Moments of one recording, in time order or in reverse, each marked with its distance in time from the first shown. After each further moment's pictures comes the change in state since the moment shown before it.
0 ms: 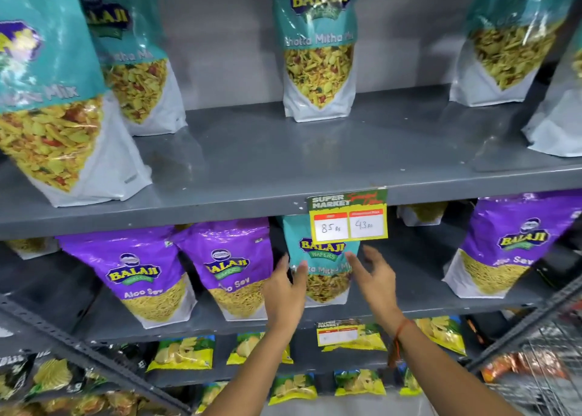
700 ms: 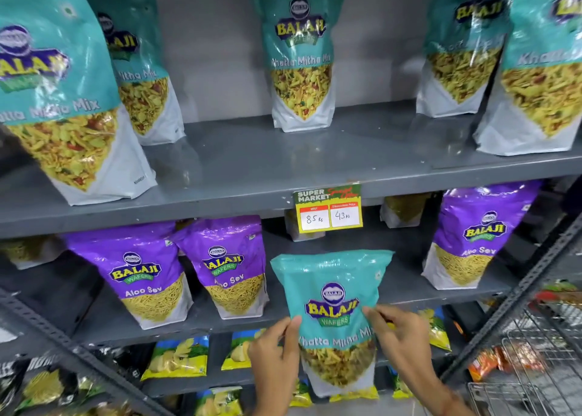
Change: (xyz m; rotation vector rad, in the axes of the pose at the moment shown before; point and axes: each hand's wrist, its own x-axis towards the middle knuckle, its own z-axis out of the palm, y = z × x) left_hand -0.118 -0.008 -0.041 -0.184 0.129 0.225; right_hand -0.111 0.005 -0.082 -0.148 -0.017 -0.256
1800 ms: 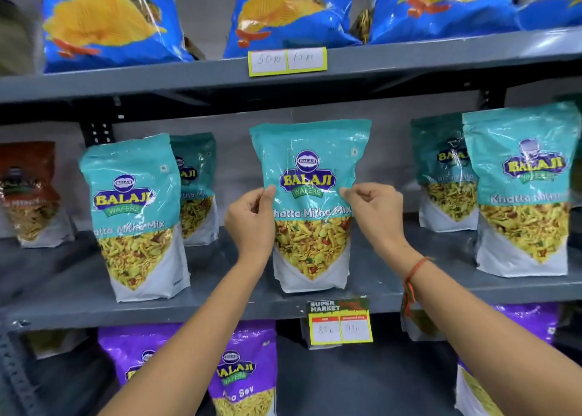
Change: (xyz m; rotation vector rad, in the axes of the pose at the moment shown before) left_hand 0.287 0.232 -0.053 -0.307 0.361 0.276; right_hand 0.231 -0.279 -0.044 0.220 0.220 -0.549
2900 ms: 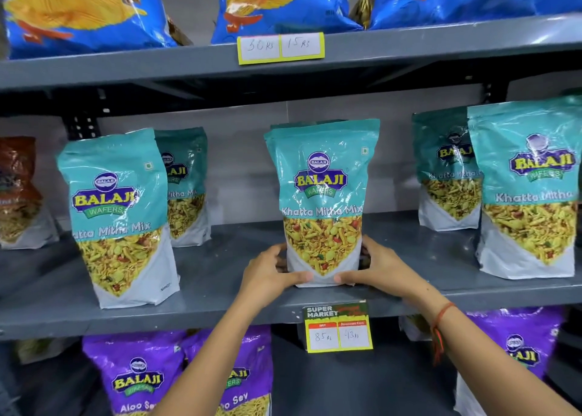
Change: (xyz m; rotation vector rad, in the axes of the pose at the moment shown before) left_hand -0.041 -0.072 -0.012 0.341 -0.746 -0.349; right_hand -0.048 0.068 -0.026 -0.194 -0.649 0.383
